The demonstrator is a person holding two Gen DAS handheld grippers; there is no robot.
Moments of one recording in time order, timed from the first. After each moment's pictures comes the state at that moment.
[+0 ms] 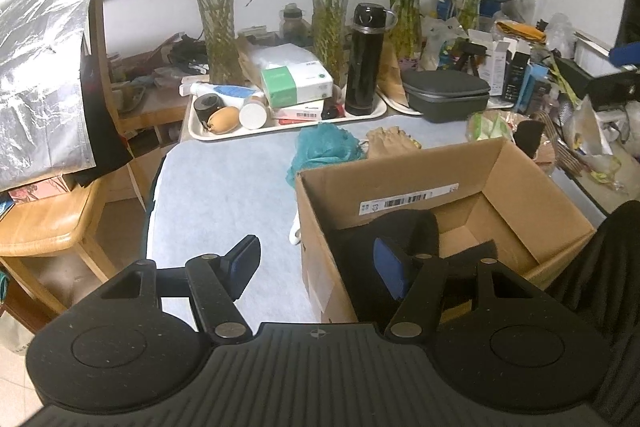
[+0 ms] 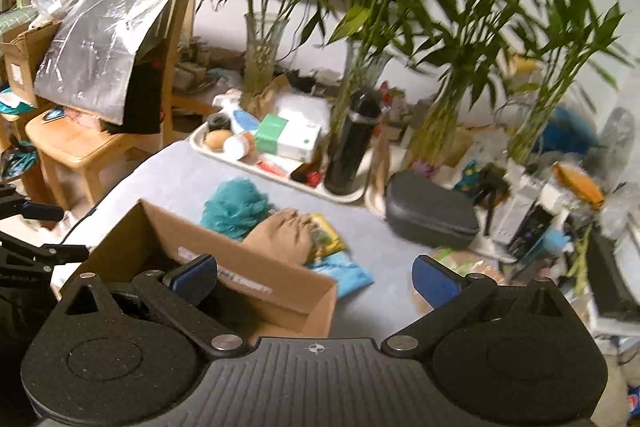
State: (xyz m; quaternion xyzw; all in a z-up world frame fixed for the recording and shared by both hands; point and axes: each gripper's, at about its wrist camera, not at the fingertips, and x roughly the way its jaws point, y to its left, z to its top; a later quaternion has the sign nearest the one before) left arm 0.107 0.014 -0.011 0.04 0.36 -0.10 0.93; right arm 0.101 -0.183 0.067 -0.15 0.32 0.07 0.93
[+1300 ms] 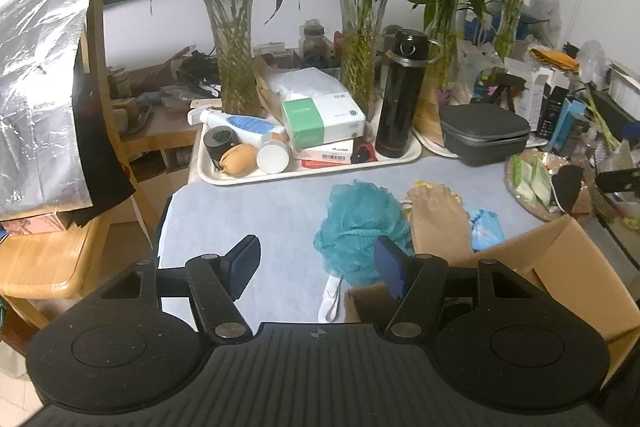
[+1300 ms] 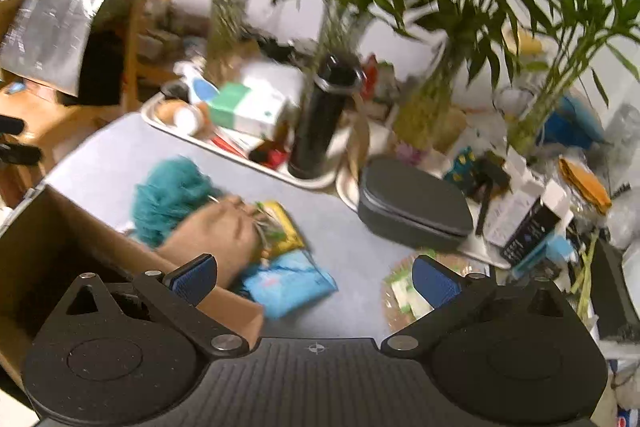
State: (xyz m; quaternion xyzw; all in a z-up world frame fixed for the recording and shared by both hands) left arm 0.202 0.031 -0.007 0.03 0.35 -0.08 0.93; right arm 0.214 -0.228 -0.001 -0.15 0.38 0.05 0.91
